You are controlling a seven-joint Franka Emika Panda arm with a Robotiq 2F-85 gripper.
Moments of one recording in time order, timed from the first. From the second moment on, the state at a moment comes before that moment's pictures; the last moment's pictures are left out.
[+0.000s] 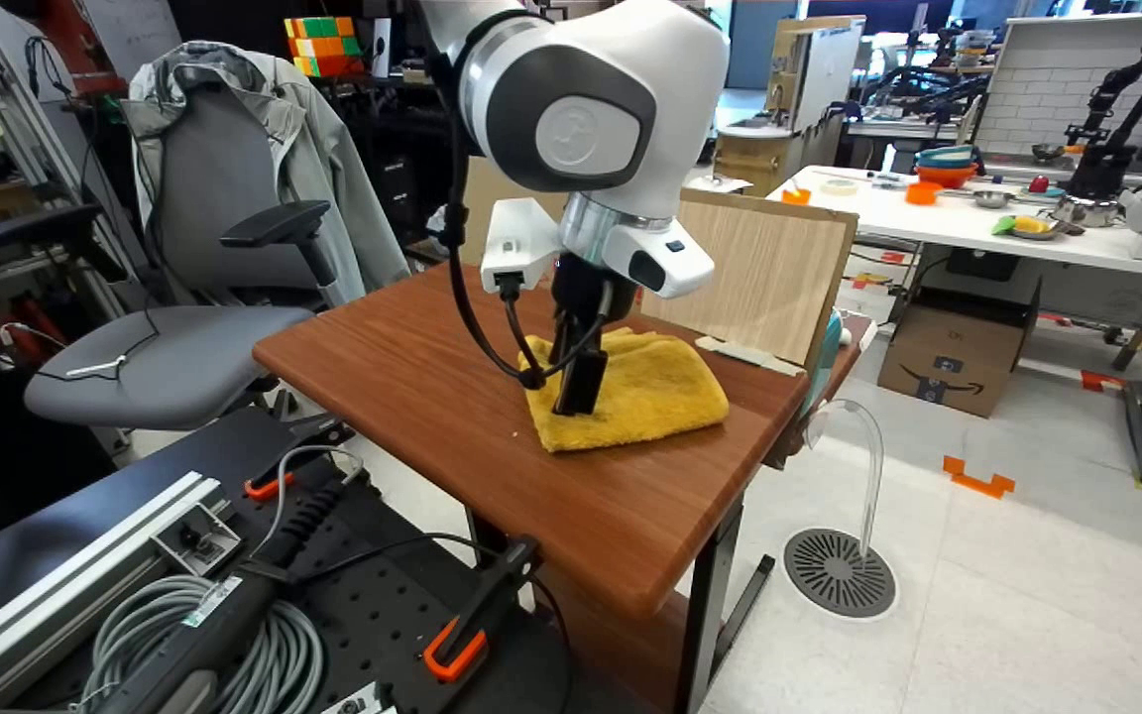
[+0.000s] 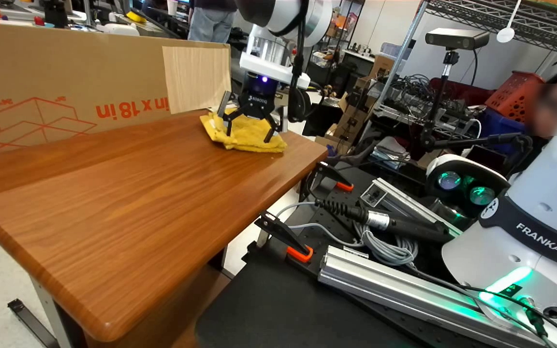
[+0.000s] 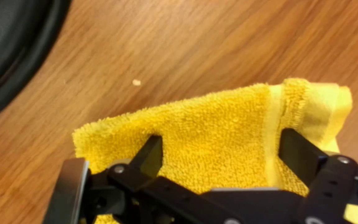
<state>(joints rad) -0.07 0.50 -0.05 -2.13 0.40 2.41 0.37</state>
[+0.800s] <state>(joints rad) -0.11 0.55 -0.07 -2.03 0.41 2.39 0.42</state>
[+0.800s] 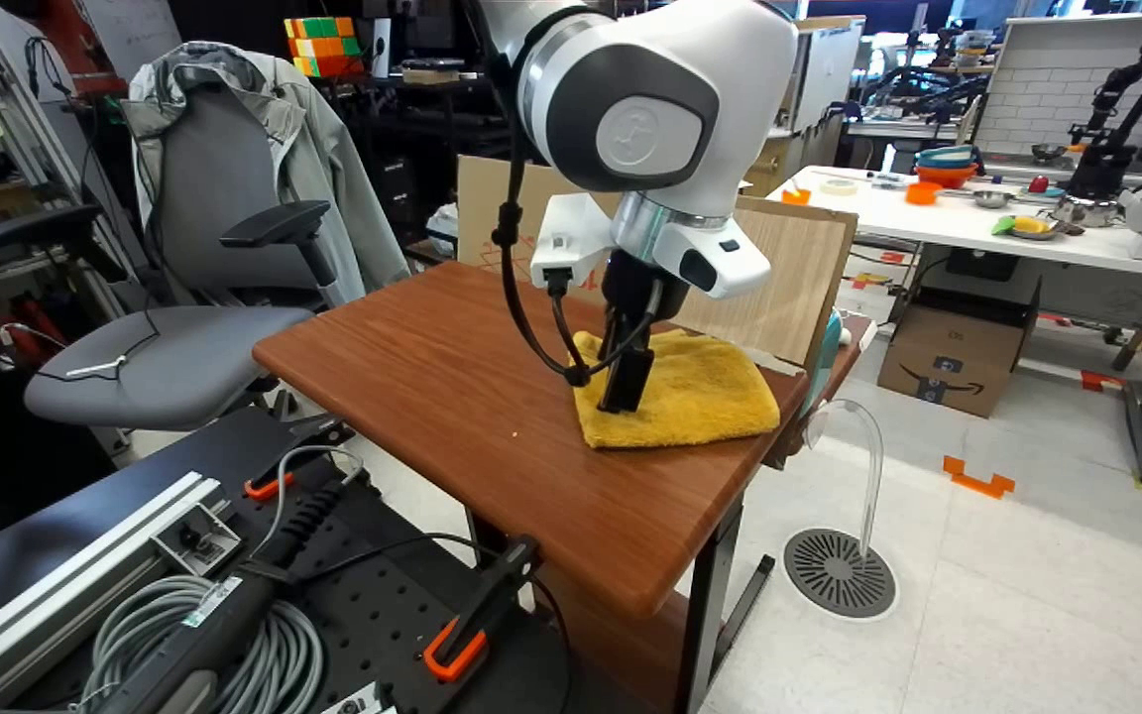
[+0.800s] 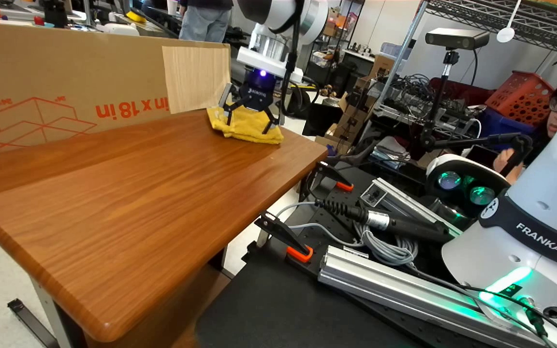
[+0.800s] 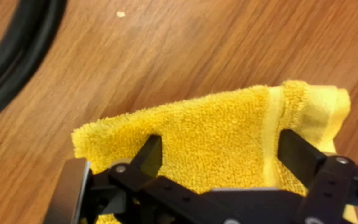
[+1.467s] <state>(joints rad) 0.06 0.52 0.03 -2.16 0.35 2.39 0.37</state>
